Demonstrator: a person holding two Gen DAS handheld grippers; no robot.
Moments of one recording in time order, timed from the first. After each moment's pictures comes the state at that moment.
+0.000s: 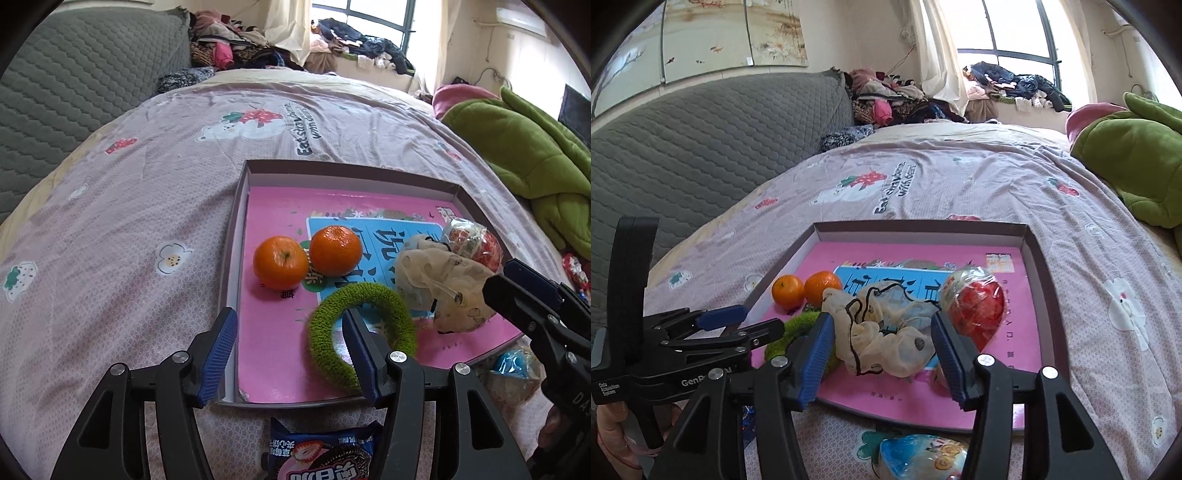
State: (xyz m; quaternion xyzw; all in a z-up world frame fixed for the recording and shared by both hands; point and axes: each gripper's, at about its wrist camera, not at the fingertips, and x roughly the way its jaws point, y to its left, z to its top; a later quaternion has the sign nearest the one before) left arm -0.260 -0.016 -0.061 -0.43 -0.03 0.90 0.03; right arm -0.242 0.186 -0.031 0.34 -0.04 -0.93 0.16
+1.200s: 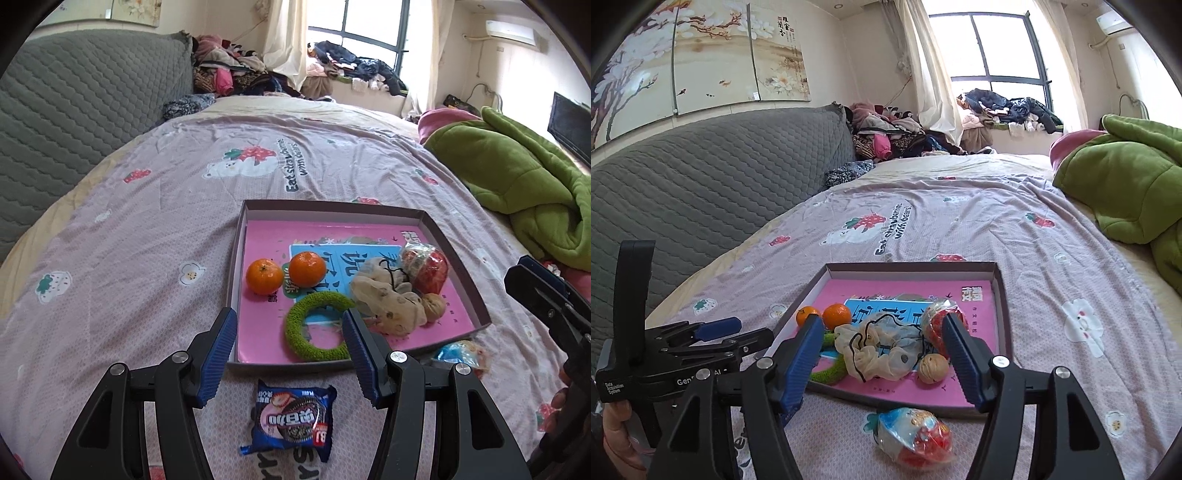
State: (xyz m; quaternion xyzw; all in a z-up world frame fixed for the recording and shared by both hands) left arm -0.203 -0.007 0.002 -0.39 -0.03 0.92 0.04; right arm -0.187 0.219 0.029 0.28 -0.05 -0.94 0.16
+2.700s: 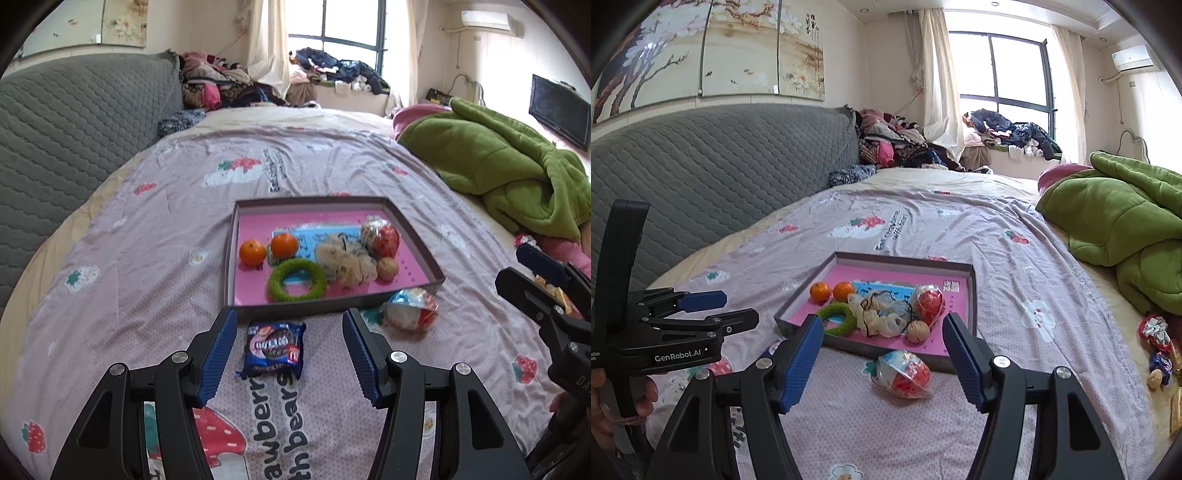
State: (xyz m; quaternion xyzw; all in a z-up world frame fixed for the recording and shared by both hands) left arm -0.116 0.009 0.034 -0.38 0.00 0.92 0.05; right arm -0.095 0.224 0.057 0.27 0.01 -0.95 0.15
